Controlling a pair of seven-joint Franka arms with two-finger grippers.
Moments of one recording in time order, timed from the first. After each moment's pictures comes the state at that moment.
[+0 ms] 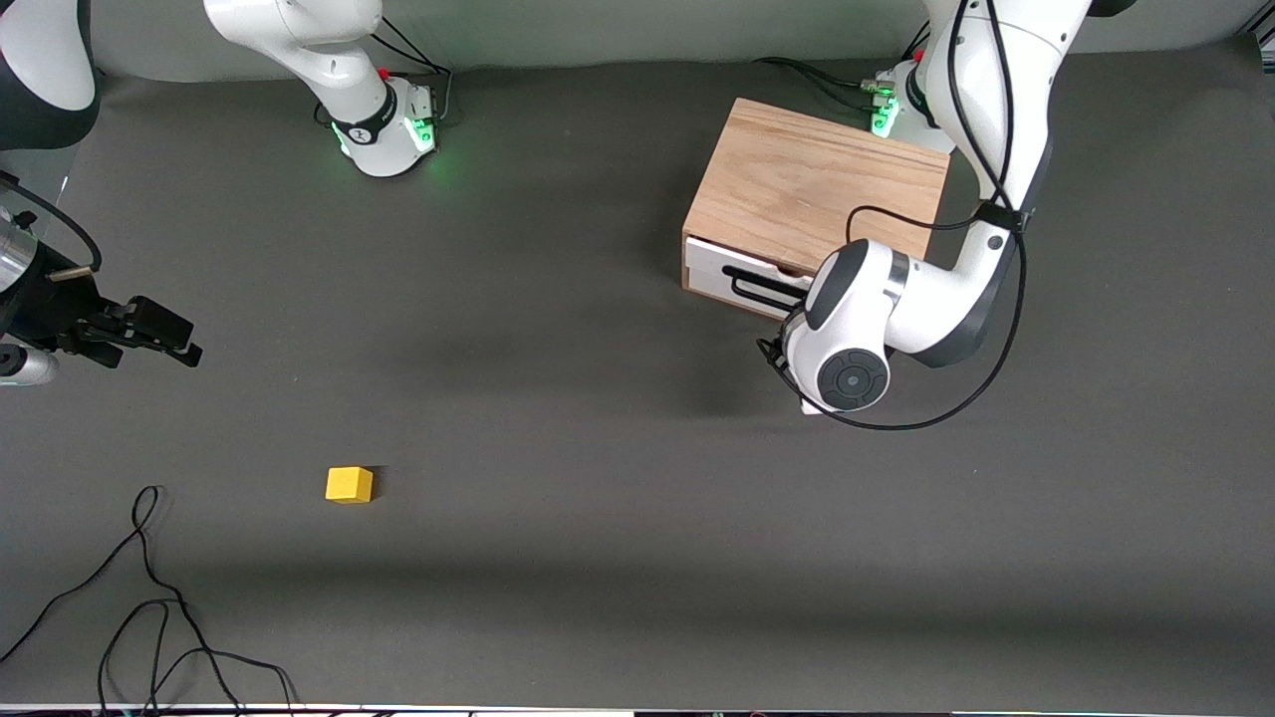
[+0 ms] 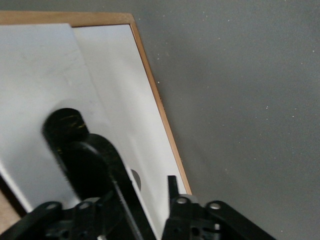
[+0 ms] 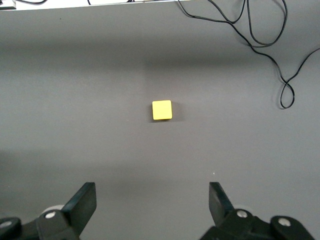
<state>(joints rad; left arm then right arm) -0.40 0.54 -0.08 -1.63 -0.21 1.65 -1.37 0.03 0.07 -0.03 -1.59 0.04 1.77 0.04</state>
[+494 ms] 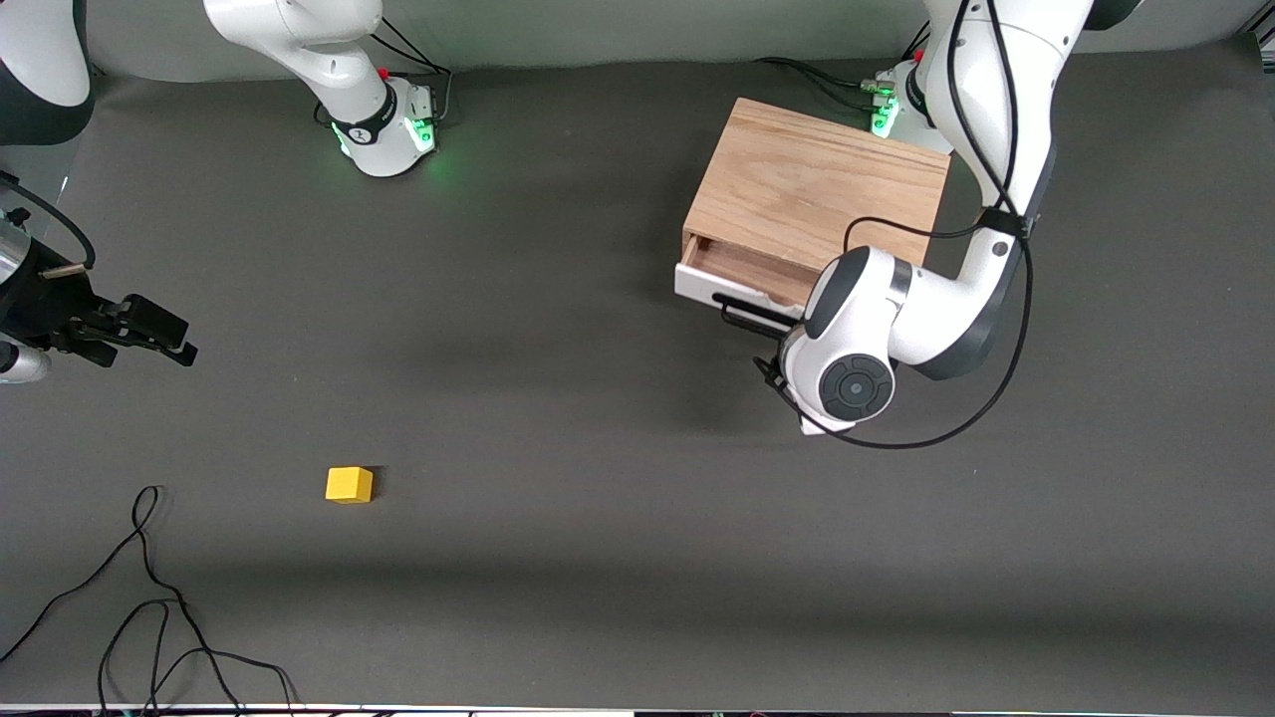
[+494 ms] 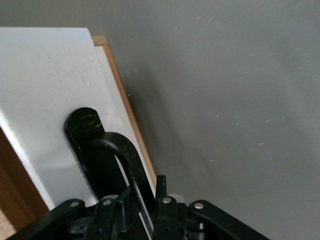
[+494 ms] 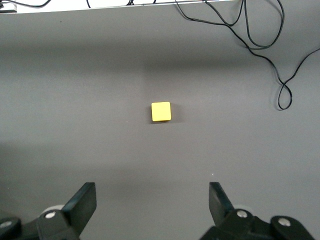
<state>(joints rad) -0.40 0.61 -0.08 -1.49 -0.16 1.67 -1.39 0.03 0.06 -0.04 -1.59 0.04 1.77 0.04</state>
